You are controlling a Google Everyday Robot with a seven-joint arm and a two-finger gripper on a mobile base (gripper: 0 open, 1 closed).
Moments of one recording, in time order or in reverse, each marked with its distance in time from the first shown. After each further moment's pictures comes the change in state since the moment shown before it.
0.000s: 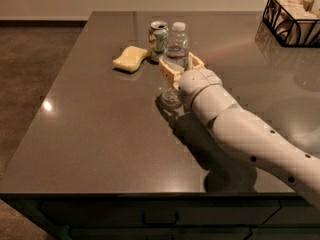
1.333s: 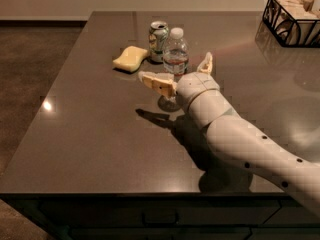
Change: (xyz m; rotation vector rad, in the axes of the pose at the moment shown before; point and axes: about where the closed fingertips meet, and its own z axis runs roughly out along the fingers) arm 0.007 0.001 -0.001 0.040 -0.017 -0.046
